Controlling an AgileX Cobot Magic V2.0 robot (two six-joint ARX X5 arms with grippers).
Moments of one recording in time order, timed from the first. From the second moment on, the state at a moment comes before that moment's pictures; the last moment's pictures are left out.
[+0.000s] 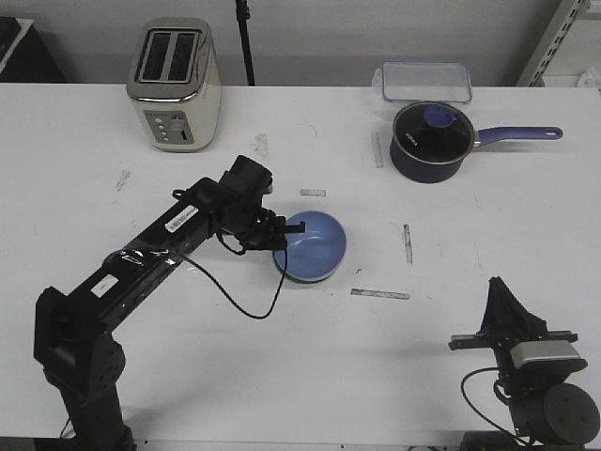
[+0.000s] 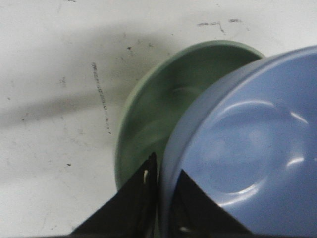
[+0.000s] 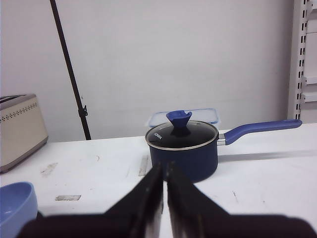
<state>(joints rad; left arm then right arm) -0.52 1.88 1.68 -0.82 0.30 -0.44 0.03 0.17 0.44 -0.20 -0.08 0.14</state>
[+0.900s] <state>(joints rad) -0.52 1.86 1.68 -0.79 0.31 -0.44 0.03 0.17 0.44 -0.20 -0.08 0.14</state>
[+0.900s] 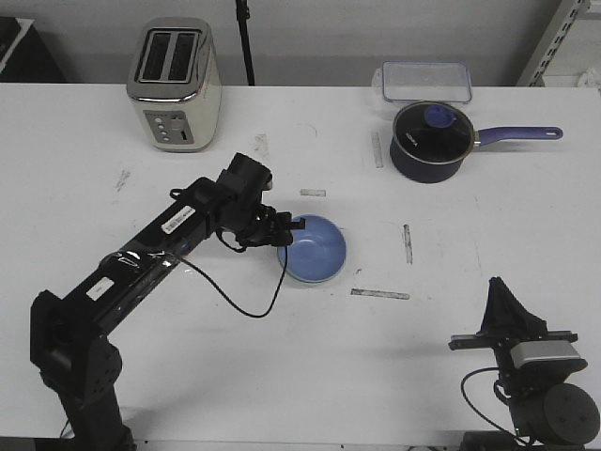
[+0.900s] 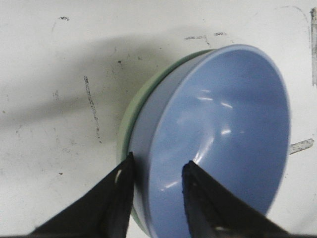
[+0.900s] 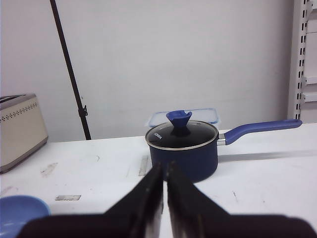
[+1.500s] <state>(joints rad) -0.42 1.57 1.59 -0.66 0.28 -0.35 0.03 0.17 0.44 -0.20 -0.08 0.14</state>
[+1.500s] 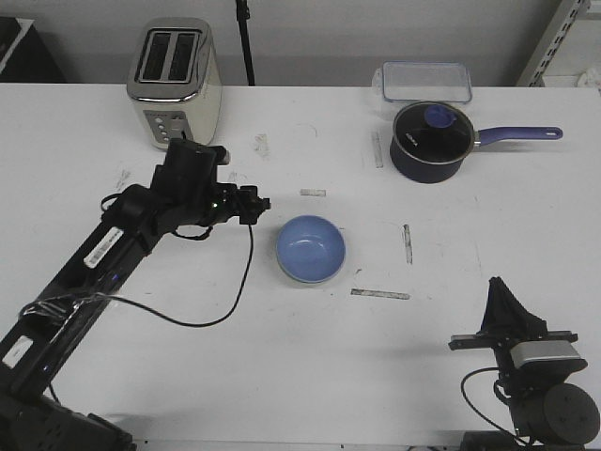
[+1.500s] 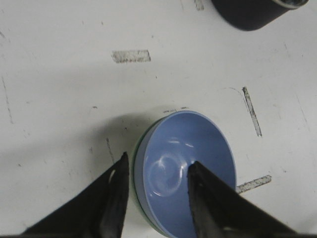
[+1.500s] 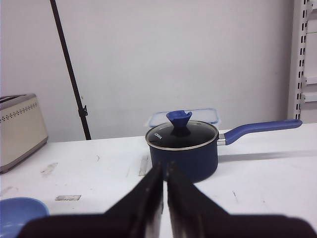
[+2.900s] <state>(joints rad) -0.14 0.30 0.49 -0.12 0.03 0.02 0.02 0.17 0.44 -0.20 -0.08 0.14</state>
